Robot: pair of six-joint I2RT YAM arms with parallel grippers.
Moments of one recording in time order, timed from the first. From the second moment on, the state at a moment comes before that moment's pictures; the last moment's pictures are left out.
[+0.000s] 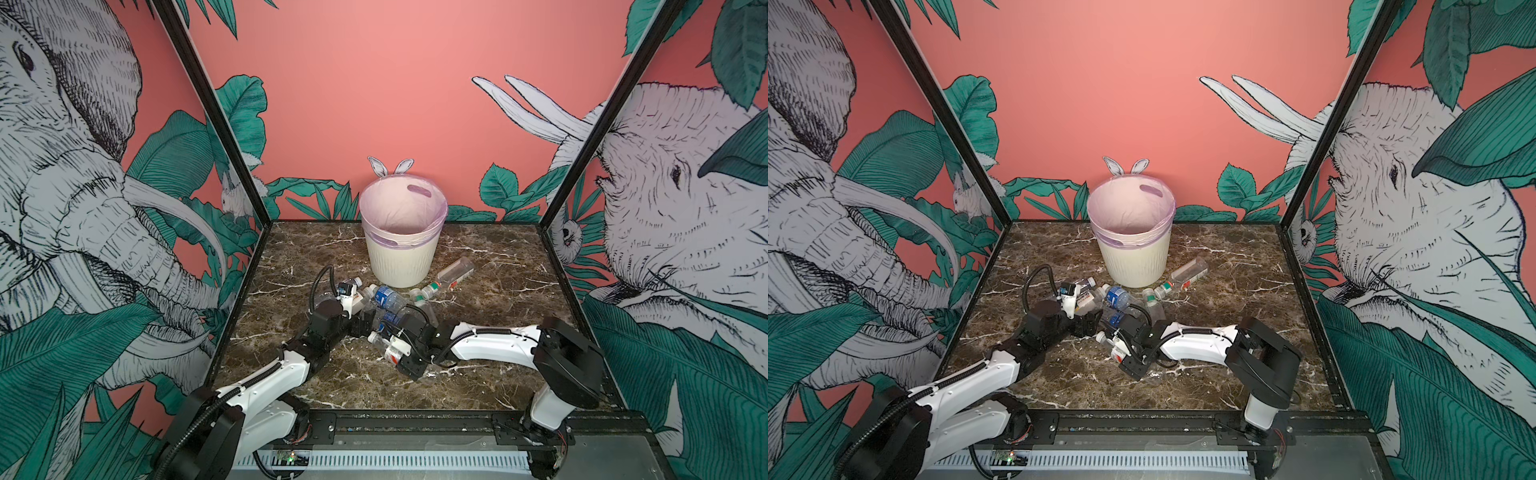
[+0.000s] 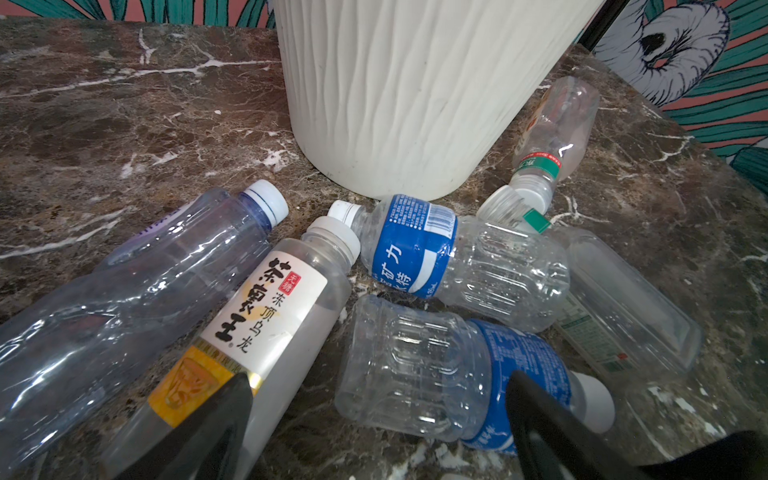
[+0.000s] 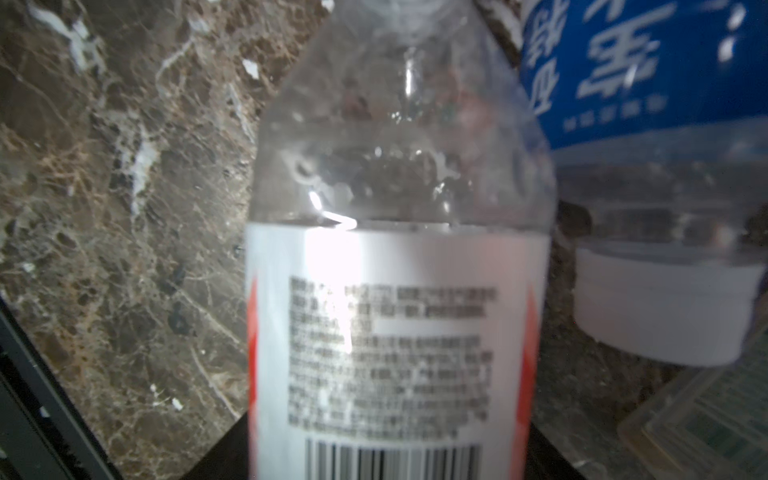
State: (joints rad) left arm -0.52 1.06 0.34 0.23 0.01 -0.23; right arm 1.09 1.70 0.98 -0.49 -0.05 0.00
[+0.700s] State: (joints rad) left arm -0.52 1.08 0.34 0.24 0.04 -0.23; right arm 1.10 1.44 0.86 -0.46 0.07 0.03
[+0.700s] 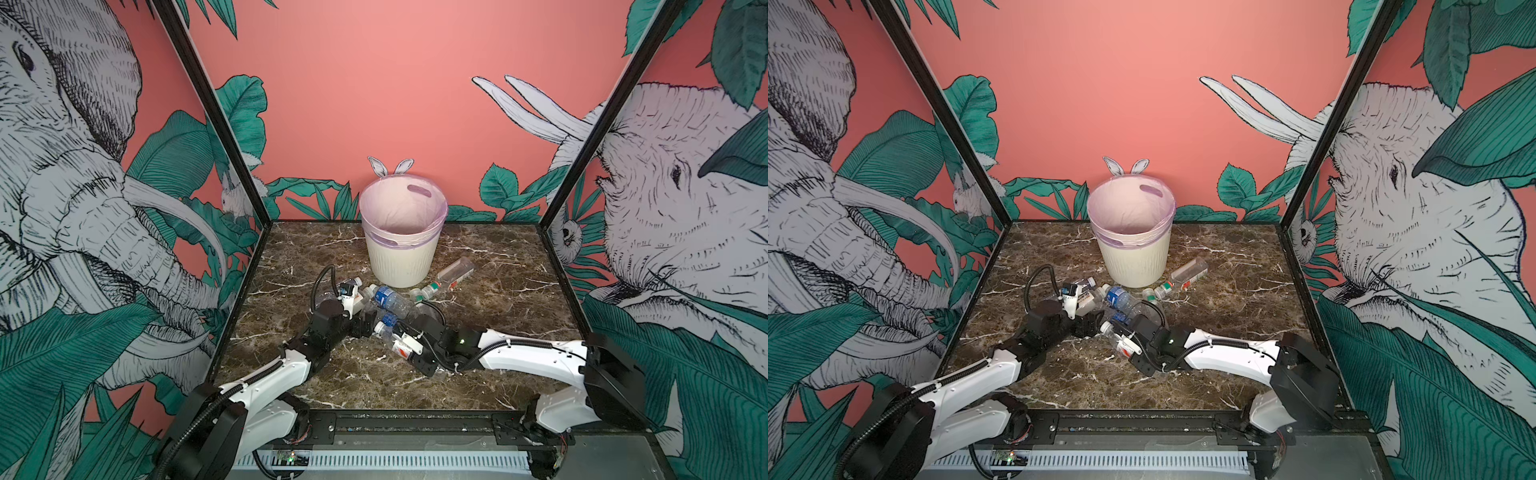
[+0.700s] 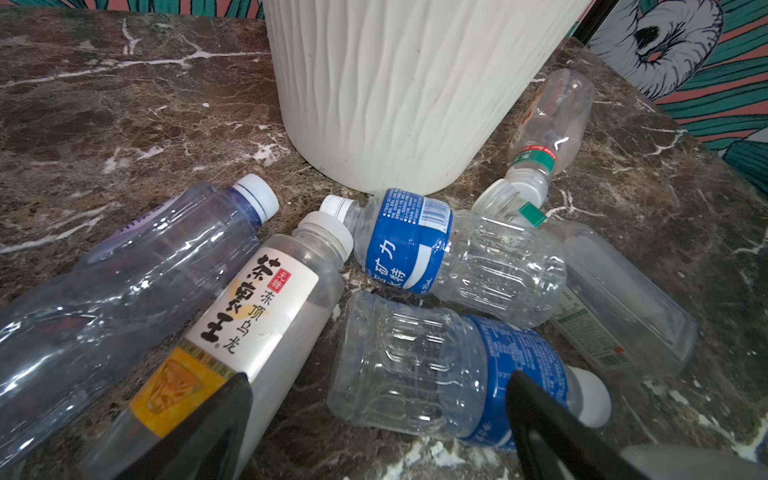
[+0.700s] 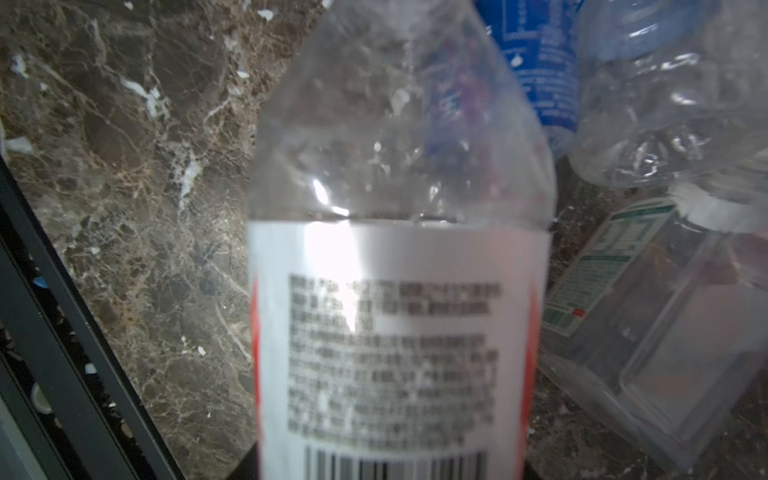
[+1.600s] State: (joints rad) left arm -0.52 1.11 0.34 0.29 0.08 -0.23; right arm 1.10 0.76 0.47 -0.23 0.51 0.18
